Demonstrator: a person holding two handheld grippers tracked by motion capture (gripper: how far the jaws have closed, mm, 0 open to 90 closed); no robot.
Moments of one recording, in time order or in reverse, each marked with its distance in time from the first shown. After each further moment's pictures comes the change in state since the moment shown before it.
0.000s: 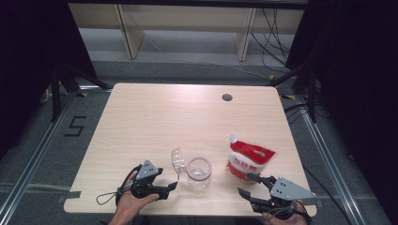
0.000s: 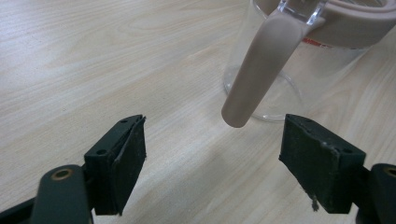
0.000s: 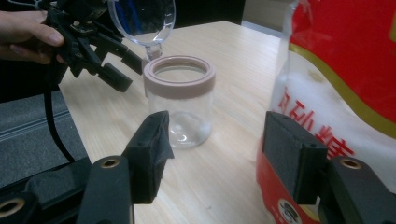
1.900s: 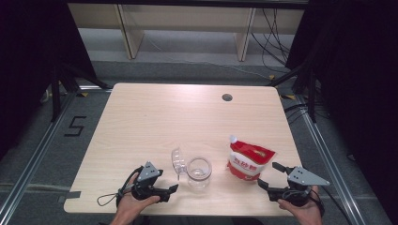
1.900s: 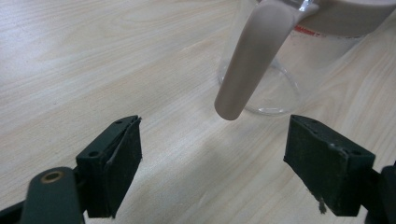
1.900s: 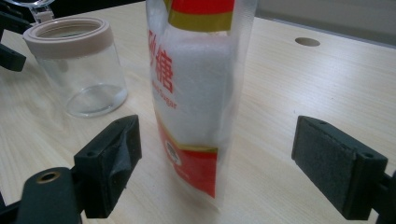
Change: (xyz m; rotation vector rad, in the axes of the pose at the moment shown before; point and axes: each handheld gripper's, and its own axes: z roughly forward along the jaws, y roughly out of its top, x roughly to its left) left arm -0.004 -0.002 0.001 0.012 0.004 0.012; right arm -0.066 -0.033 -0.012 0.055 -0.145 0.093
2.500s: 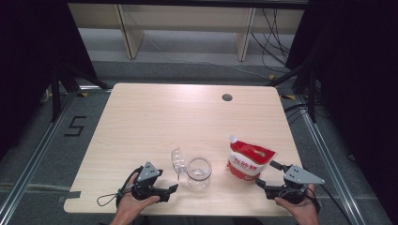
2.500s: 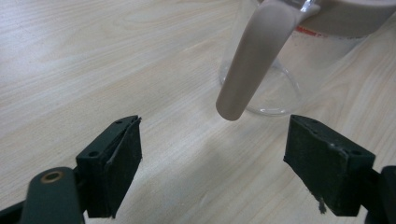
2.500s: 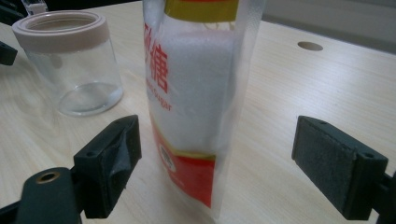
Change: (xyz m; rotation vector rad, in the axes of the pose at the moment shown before) left arm 0.000 -0.001 0.000 0.002 -0.004 -0.015; right arm -0.002 -0.002 0.012 -0.008 0.007 -0.030
